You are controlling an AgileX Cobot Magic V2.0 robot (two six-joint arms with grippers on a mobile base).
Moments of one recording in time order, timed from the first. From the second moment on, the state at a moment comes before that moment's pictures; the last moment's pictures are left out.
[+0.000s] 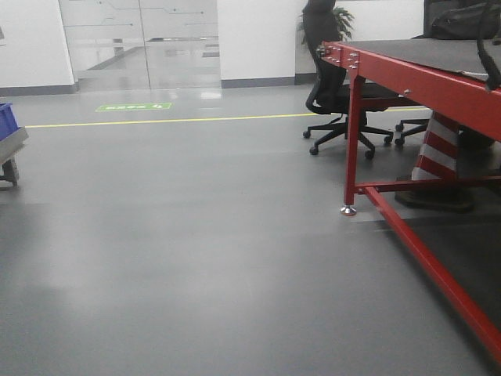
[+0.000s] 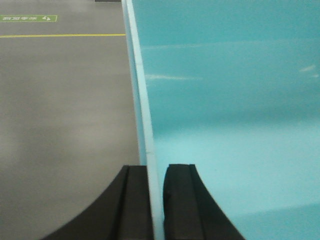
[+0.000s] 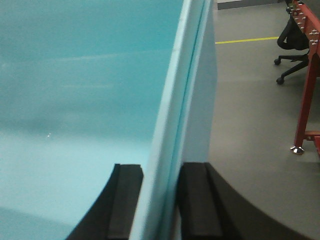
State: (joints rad) left arm -0.22 1.68 -2.02 0.10 0.69 -0.16; right arm 0.33 1.75 -2.08 0.18 0.64 0.03
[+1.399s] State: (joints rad) left arm -0.22 1.68 -2.02 0.10 0.69 -0.16; right arm 0.33 1.75 -2.08 0.18 0.64 0.03
